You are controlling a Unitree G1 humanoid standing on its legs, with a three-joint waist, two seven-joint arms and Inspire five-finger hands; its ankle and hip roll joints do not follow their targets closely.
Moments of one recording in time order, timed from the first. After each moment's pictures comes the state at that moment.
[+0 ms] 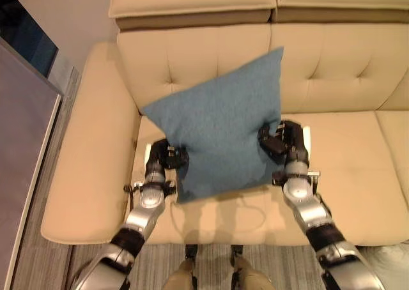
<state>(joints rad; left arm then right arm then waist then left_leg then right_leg) -0.59 0.34 -0.42 0.61 -0.42 -0.16 0.43 -0.63 -0.42 0.28 0.59 0.12 -0.13 -0.51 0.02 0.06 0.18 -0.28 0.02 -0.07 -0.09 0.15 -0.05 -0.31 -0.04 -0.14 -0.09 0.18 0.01</state>
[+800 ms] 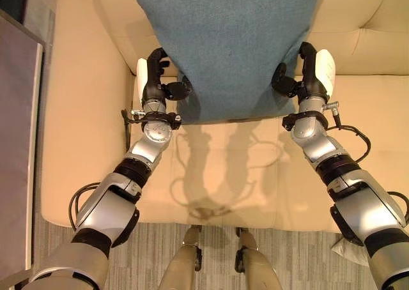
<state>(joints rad) -1.03 0.41 -0.51 0.87 -0.31 -0.17 0.52 -1.07 -0.54 0.57 0.94 0.05 -0.08 -0.56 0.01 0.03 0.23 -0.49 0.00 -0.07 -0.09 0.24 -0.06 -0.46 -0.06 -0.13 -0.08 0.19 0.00</state>
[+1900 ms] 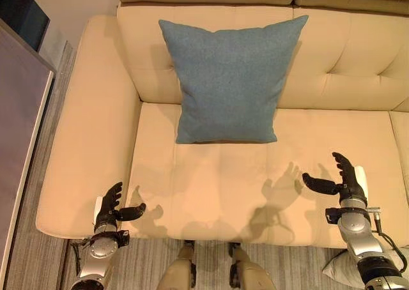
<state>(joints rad) 0.02 0.35 -0.01 0.68 -0.20 -0.19 0.23 -0.07 -0.52 -0.03 0.59 -0.01 -0.13 -0.29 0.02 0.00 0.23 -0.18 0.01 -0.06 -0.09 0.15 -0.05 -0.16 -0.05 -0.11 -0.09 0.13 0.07</state>
